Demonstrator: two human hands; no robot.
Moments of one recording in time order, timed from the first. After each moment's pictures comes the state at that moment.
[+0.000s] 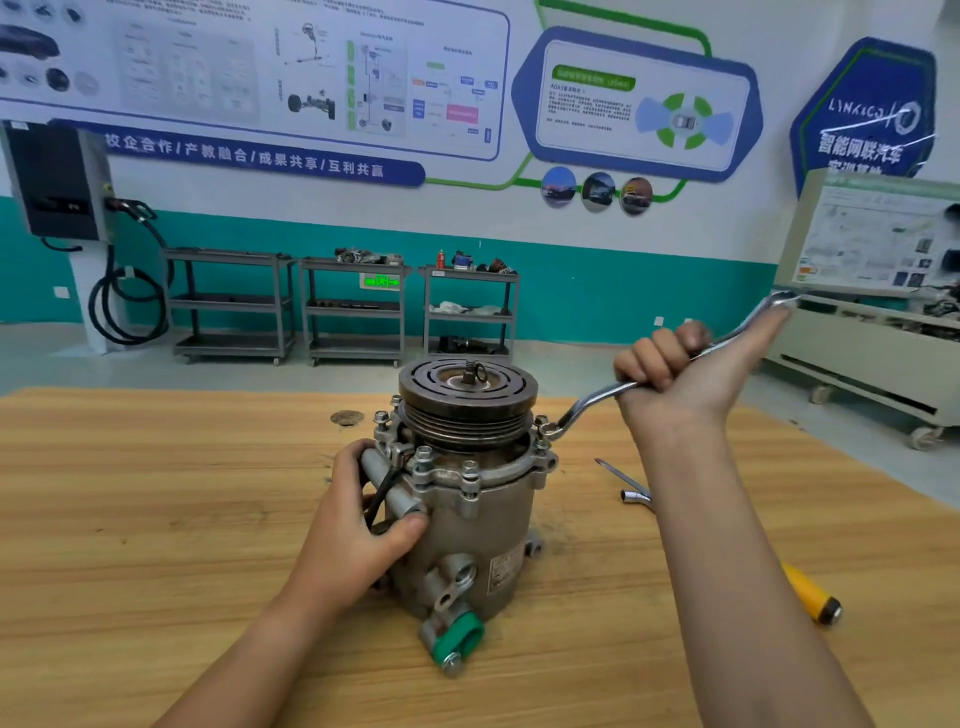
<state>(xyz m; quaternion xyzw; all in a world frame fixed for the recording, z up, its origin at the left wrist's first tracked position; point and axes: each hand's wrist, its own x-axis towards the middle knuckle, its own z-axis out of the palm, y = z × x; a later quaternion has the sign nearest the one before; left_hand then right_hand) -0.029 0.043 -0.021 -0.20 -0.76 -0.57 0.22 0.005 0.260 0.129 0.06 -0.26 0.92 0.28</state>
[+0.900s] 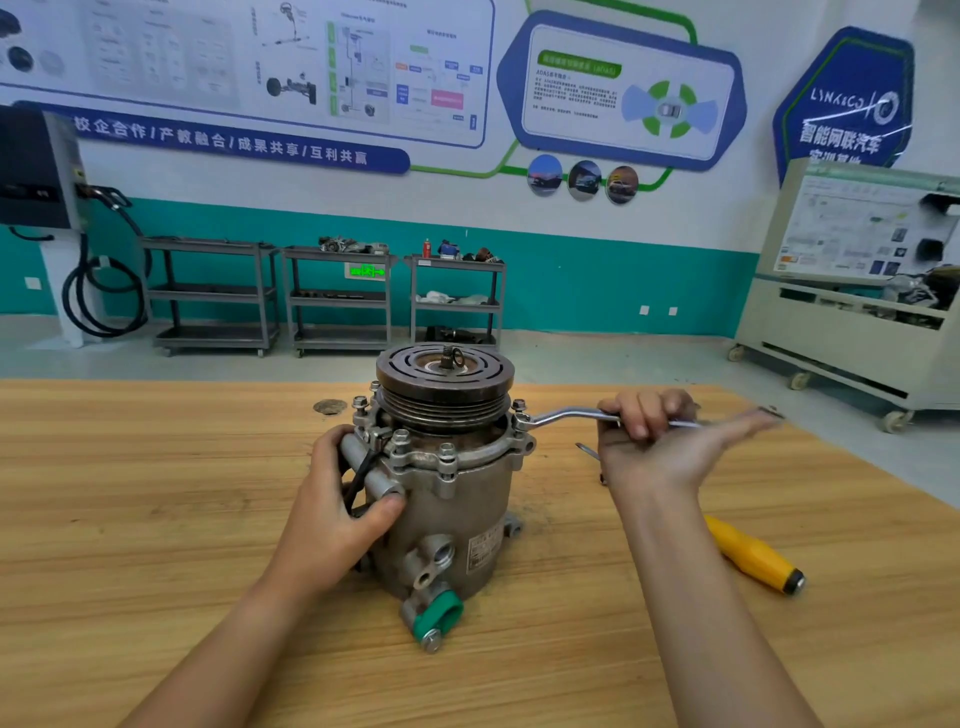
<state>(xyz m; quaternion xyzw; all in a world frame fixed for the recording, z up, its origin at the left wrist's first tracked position) -0.030 0.044 -0.022 -0.22 -0.75 -0.58 0.23 0.008 0.273 0.070 0.06 -0.15 0.94 0.30</state>
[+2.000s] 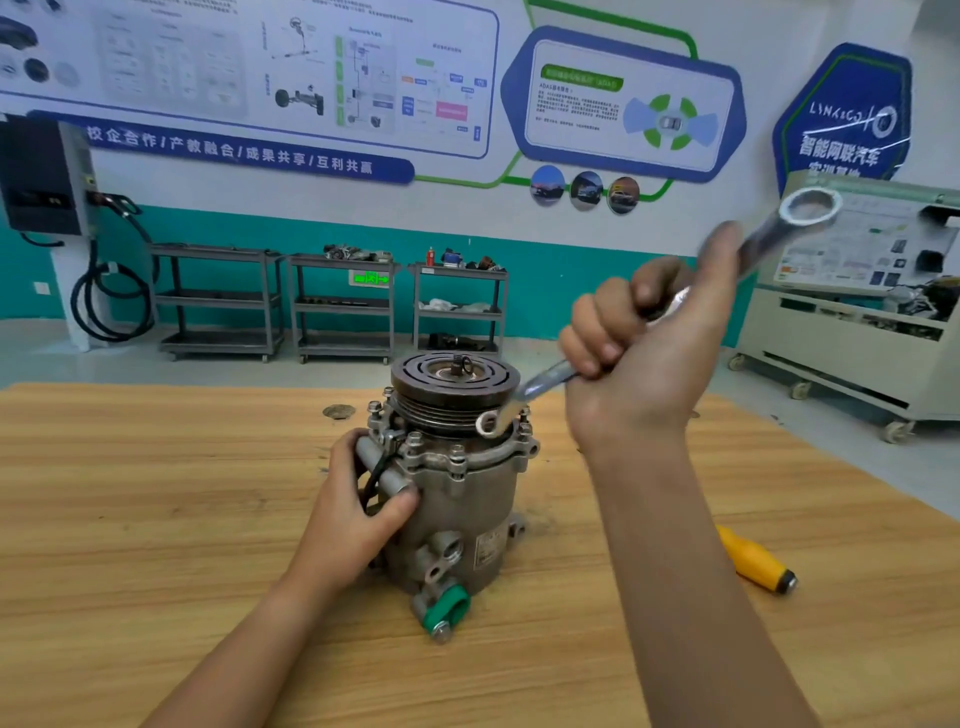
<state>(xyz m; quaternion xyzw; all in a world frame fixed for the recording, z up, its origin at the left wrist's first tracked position) -0.023 0.047 -0.021 -0.20 -0.75 -0.60 0.20 0.059 0.209 0.144 0.22 -0.34 0.86 0.31</state>
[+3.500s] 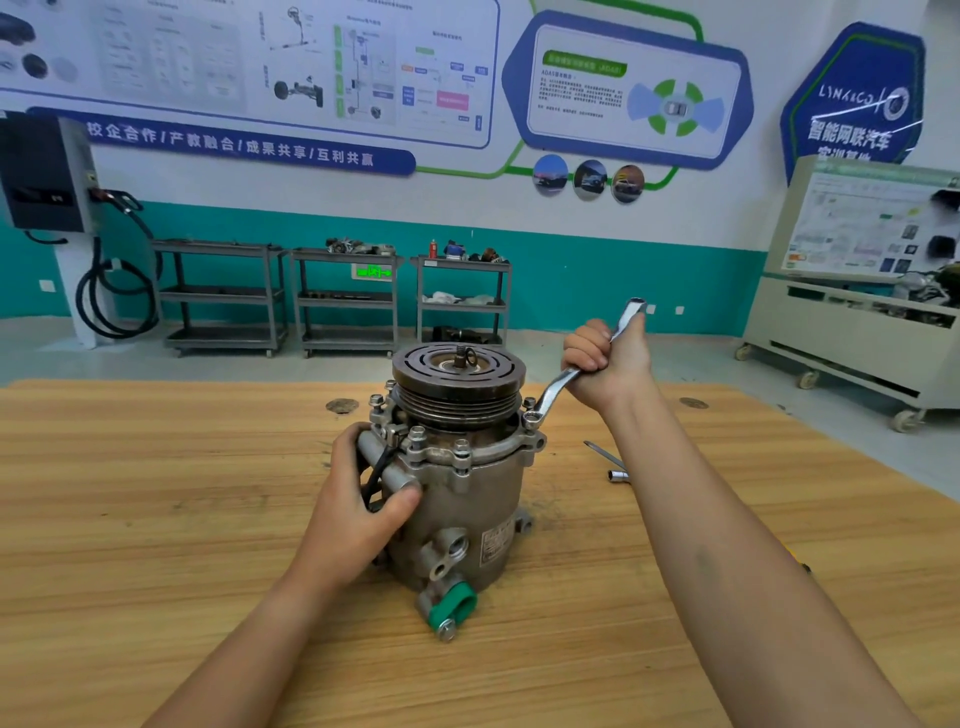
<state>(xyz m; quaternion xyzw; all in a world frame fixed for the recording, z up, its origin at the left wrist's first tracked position) -0.026 0.047 -0.023 -0.21 -0.74 -0.61 0.21 -0.062 0.280 0.108 0.04 -0.23 0.97 0.03</state>
